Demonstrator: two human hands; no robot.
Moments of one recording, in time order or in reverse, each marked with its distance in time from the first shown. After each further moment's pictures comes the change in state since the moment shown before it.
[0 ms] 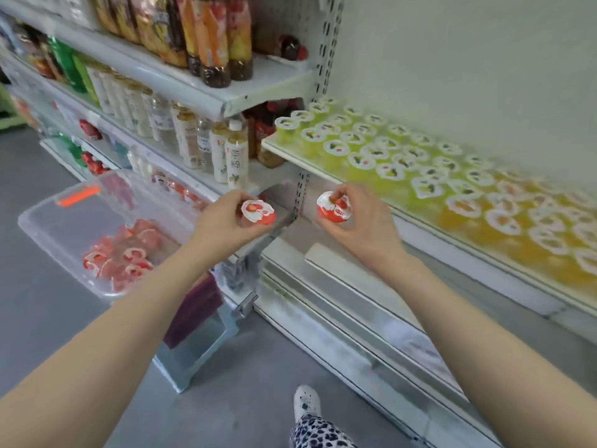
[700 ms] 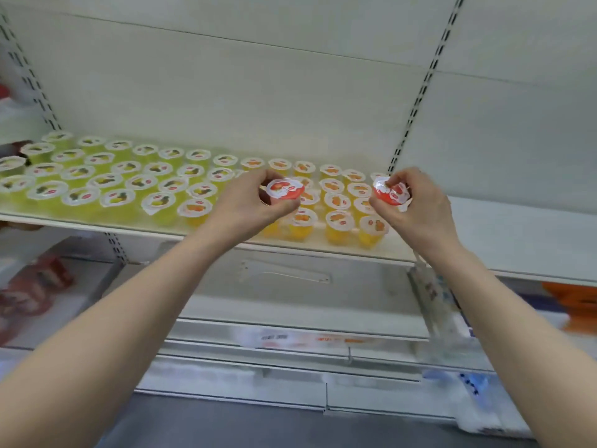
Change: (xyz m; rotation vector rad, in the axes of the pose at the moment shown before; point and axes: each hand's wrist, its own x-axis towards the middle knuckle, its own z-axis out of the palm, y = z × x) left_hand -0.024 0.357 0.259 -0.226 -0.368 0.516; right_hand -0.222 0.199 -0.361 -0.325 0.483 0.569
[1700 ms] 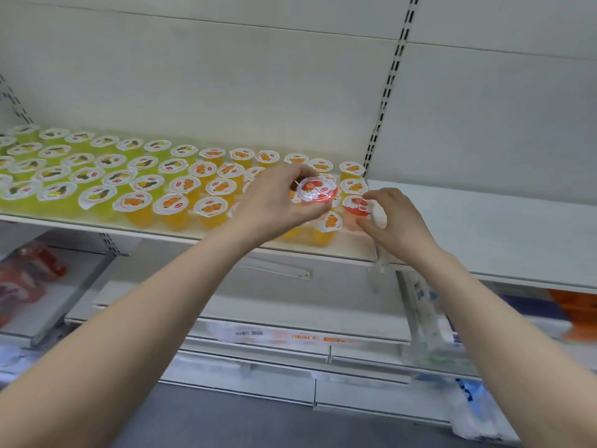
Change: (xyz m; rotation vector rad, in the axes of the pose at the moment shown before) left_hand 0.032 0.071 0.123 0.155 -0.046 0.136; right_hand 0.020 0.137 0.006 -0.085 -0.331 -0.040
